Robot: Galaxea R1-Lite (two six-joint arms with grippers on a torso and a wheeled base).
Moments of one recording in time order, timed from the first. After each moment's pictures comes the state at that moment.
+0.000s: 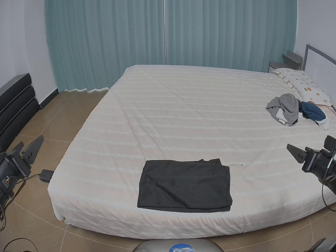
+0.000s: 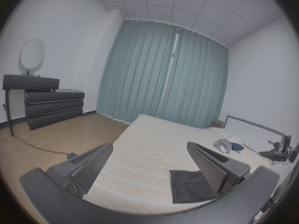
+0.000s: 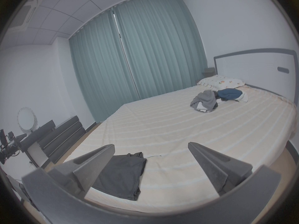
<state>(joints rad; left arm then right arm) -0.04 0.88 -0.26 -0.57 0.03 -0.25 0.12 1.17 -0.25 -0.74 -0.04 0.25</state>
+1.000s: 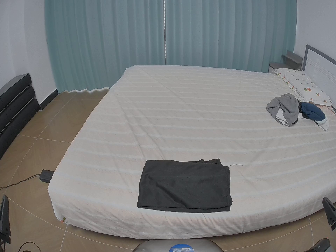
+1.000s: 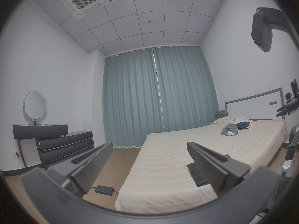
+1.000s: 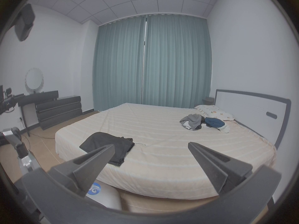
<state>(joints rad) -0.01 0.07 -0.30 0.03 0.03 0.11 0.07 0.25 -0.34 0.19 -0.01 -0.09</state>
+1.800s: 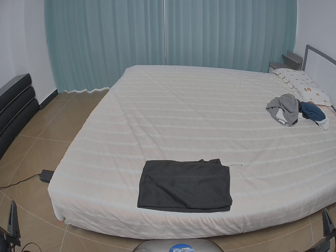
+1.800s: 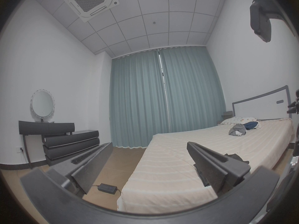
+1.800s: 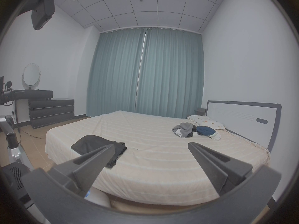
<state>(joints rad) 0.00 0.01 -0.11 -0.12 0.11 0.10 0.00 0.02 -0.20 0.14 0.00 -0.14</state>
